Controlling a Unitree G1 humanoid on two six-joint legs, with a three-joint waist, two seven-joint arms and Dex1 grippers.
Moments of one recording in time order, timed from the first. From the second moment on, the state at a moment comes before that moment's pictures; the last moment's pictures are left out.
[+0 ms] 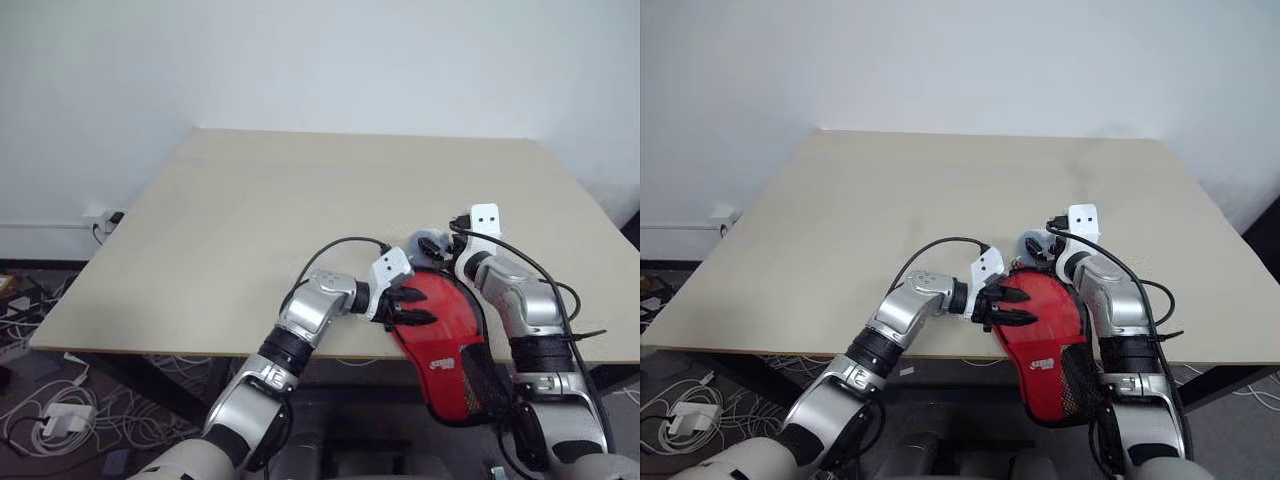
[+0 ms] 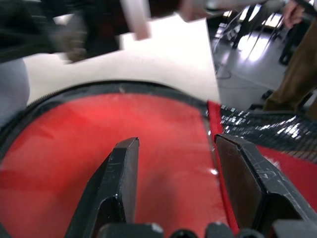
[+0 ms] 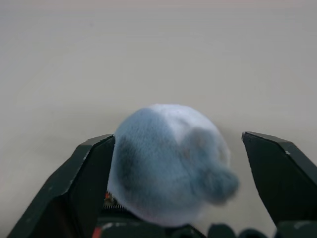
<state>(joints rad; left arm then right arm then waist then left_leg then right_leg) -0.66 0.00 -0.34 0.44 -0.05 0.43 -1.04 -0.58 -0.28 -0.10 0.28 0.24 0.65 0.27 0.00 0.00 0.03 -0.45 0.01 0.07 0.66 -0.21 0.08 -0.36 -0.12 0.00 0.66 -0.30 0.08</state>
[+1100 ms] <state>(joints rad) -0.72 -0.05 -0.50 0.50 0.11 0.45 -0.84 -0.58 -0.23 -0.12 0.29 0.20 0.67 0.15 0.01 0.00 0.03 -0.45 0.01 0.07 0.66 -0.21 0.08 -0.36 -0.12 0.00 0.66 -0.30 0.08</state>
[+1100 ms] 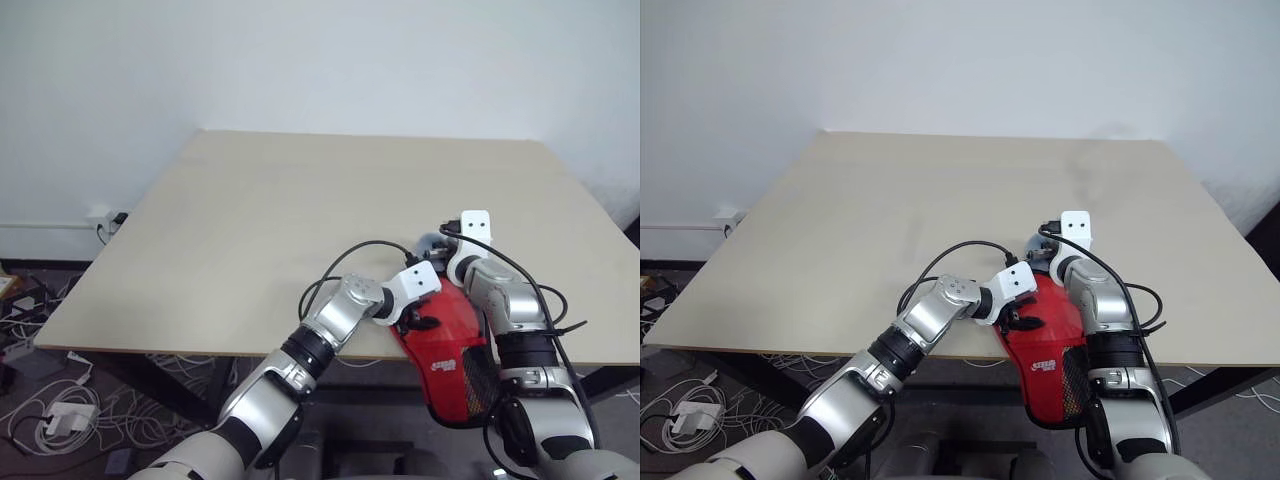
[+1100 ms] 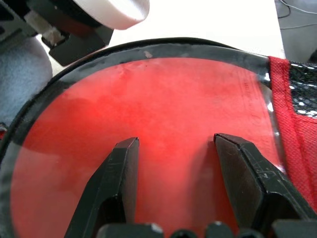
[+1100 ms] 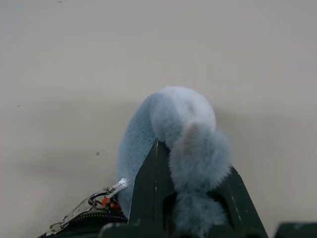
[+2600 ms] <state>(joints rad) -0.81 -0.13 -0.49 0.71 0.09 0.36 -0.88 0.41 -0.68 -0.64 -0.47 0.59 0.96 0.60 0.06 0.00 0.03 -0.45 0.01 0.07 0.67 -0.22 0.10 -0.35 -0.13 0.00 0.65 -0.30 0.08</state>
